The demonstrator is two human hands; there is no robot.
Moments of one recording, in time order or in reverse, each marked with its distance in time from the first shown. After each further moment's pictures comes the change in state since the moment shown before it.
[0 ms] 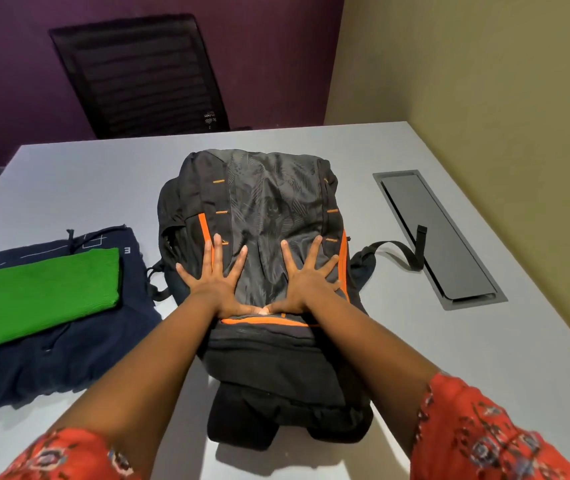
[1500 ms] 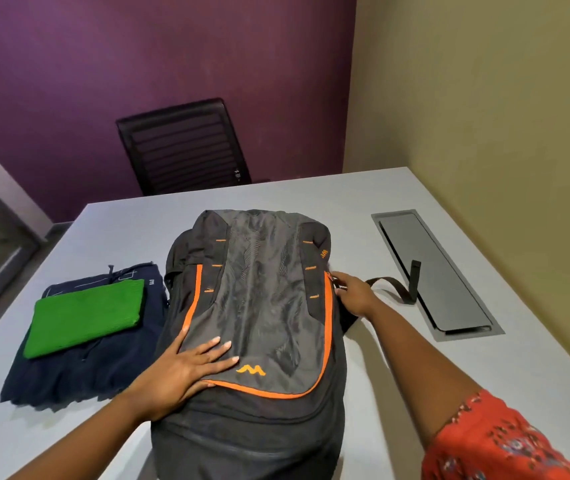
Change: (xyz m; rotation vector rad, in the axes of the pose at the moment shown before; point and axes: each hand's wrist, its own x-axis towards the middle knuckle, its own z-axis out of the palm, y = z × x) left_hand -0.113 -0.041 0.049 0.349 0.290 0.440; right_hand 0.000 0.120 -0.034 0.572 0.312 -0.313
